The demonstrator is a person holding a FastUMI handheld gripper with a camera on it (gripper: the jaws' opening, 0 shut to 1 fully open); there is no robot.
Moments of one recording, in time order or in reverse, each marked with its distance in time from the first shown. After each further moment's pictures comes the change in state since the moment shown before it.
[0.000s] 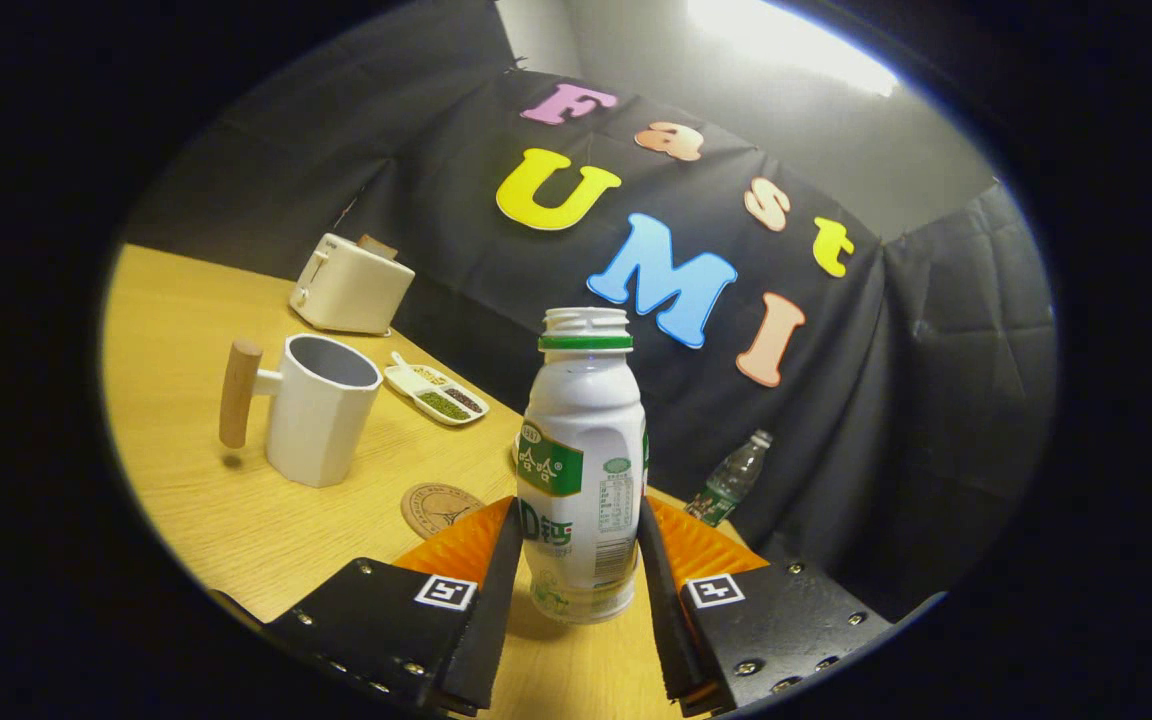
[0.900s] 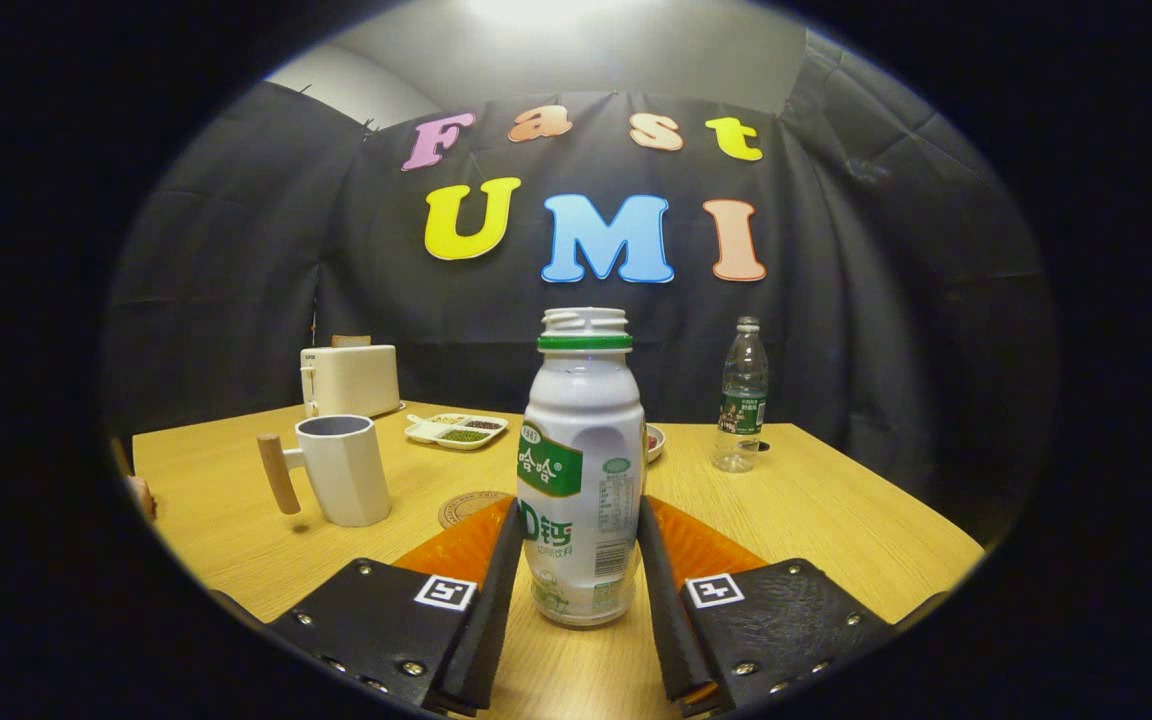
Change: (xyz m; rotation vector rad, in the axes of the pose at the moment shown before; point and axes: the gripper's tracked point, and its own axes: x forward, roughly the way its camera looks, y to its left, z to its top) arm -0.027 -0.006 -0.057 0.587 0.016 0.140
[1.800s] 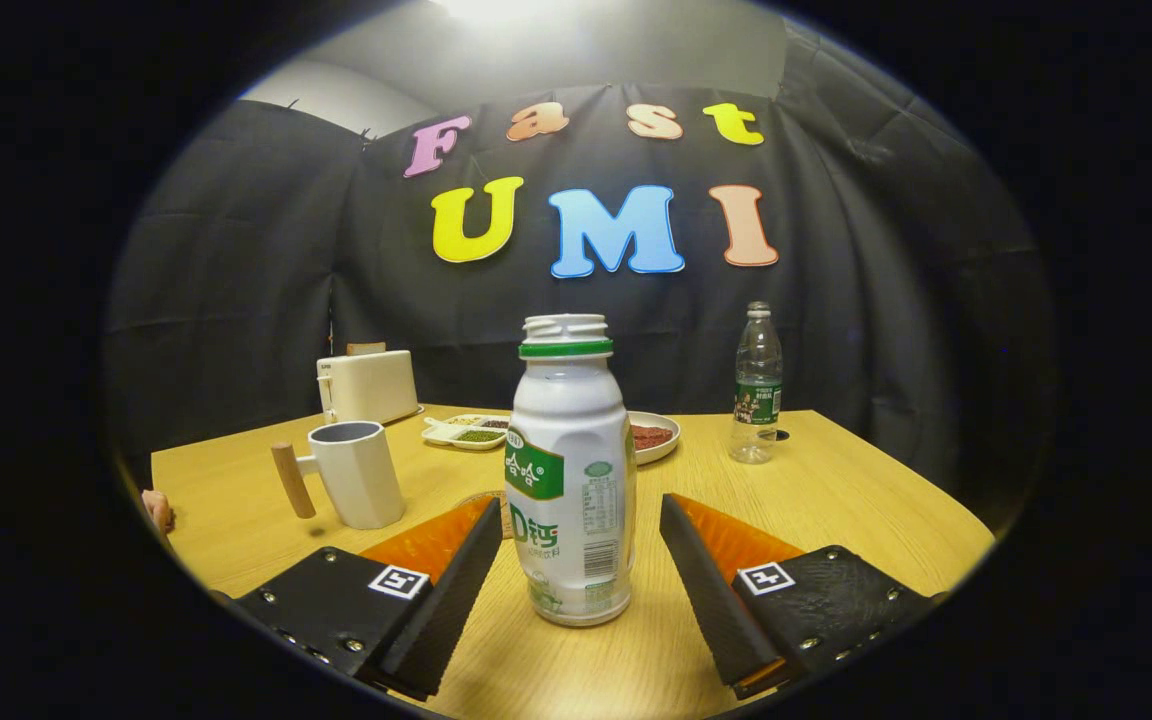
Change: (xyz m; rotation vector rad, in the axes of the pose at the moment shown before) arm 0.006 -0.011 -0.003 0.069 0.025 0.070
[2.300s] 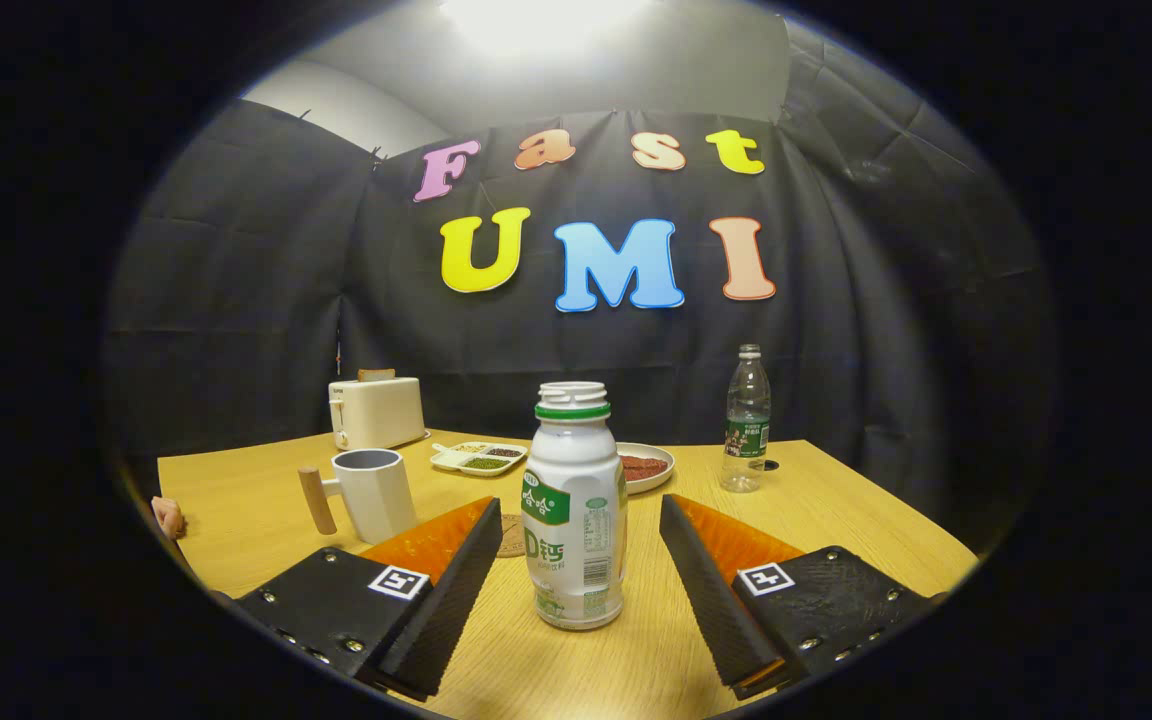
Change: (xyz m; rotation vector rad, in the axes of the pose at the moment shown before) arm -0.023 0.003 0.022 -0.010 -0.067 0.008
